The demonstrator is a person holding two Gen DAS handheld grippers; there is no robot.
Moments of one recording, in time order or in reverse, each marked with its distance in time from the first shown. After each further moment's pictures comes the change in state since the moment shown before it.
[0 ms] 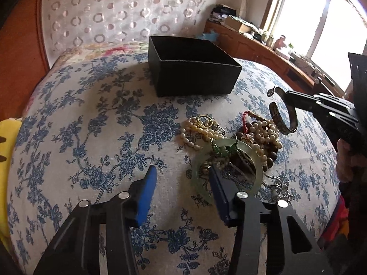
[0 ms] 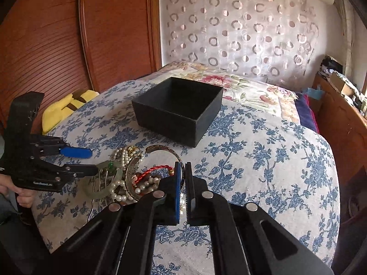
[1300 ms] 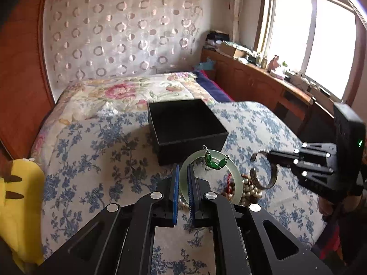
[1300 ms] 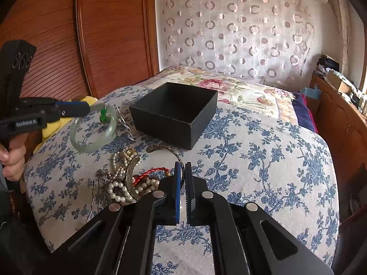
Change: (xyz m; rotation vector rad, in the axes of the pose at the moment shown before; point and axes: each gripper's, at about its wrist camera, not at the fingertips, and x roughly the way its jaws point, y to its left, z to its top) left arm -0.064 -0.017 0.061 0.050 -0.198 0.033; right arm -0.006 -0.005 -0.002 0.027 -0.028 -0.005
